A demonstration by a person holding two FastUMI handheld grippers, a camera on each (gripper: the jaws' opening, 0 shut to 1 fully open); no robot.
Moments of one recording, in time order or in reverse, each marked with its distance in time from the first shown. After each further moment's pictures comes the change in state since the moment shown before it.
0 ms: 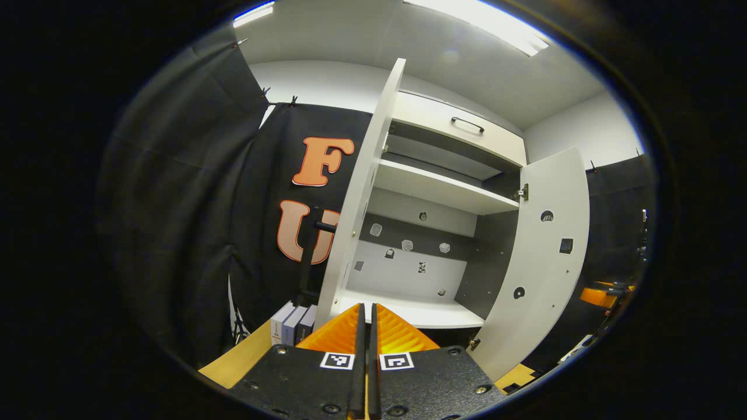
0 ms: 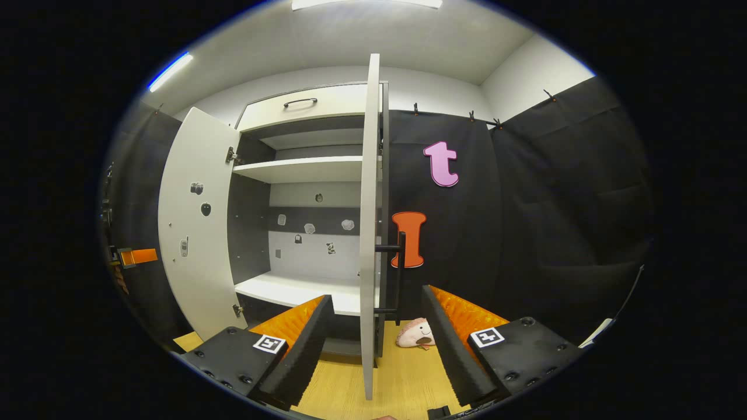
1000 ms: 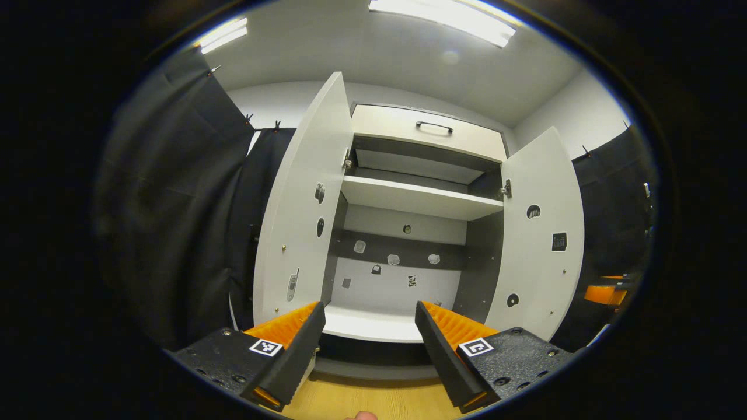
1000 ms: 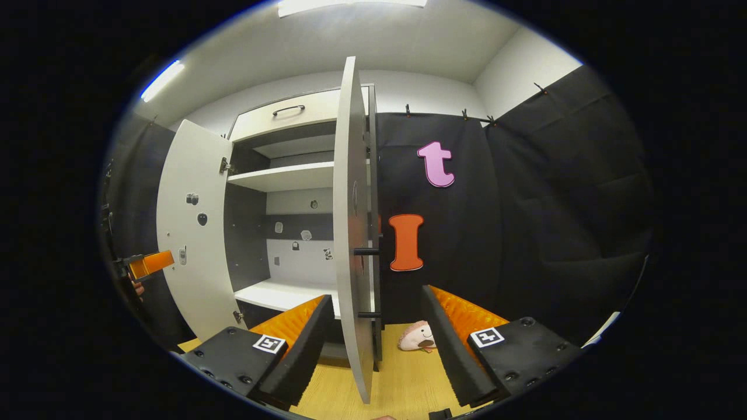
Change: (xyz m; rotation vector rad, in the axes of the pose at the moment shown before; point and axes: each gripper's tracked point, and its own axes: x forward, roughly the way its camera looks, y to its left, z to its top) left arm 0.015 -0.076 0.006 0.101 -0.111 0.024; right arm 0.006 -0.023 0.002 0.059 -0.021 0.019
